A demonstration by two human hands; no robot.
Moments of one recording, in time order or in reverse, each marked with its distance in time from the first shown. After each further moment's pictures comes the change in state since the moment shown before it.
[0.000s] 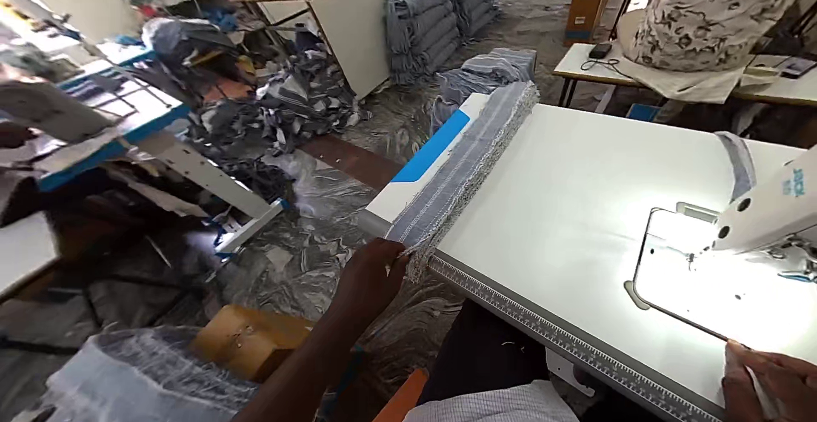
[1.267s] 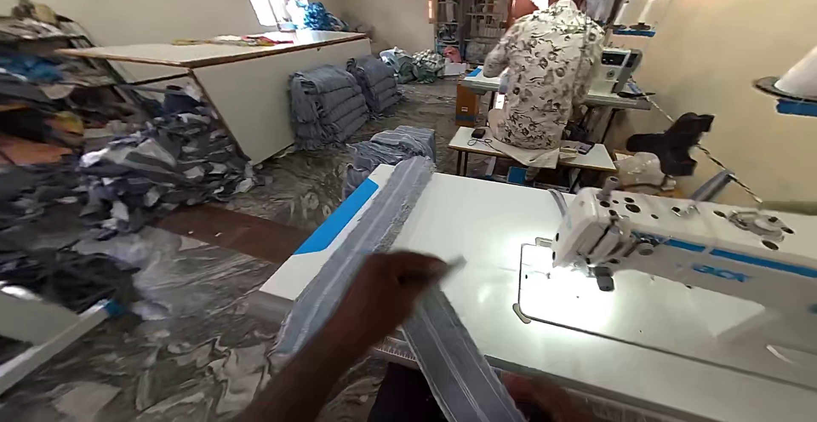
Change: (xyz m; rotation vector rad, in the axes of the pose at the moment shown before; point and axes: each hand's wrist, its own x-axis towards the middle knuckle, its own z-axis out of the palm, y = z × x) left_hand 0.057 0.165 -0.048 -0.604 -0.088 0.441; right_hand -0.026 -0.120 -0.025 0.749 -0.360 0.092
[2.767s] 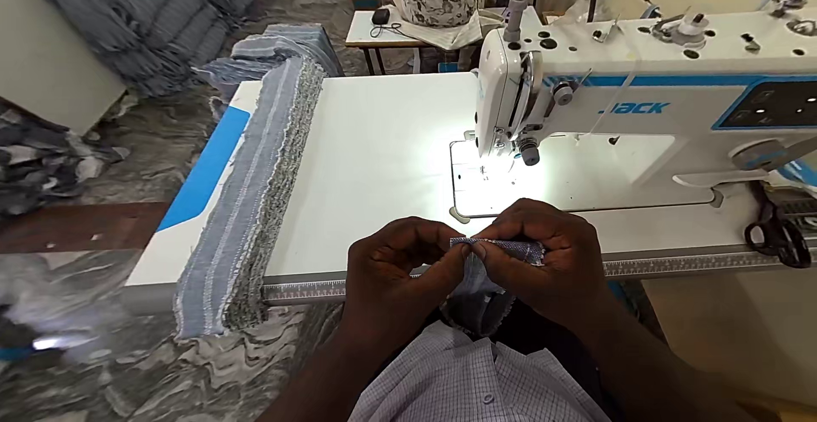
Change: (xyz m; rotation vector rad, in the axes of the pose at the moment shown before) left_hand -0.037 0.052 0.119 -0.722 -0.060 0.123; right_hand 0.038 -0.039 -0.059 0.152 0.361 -0.334
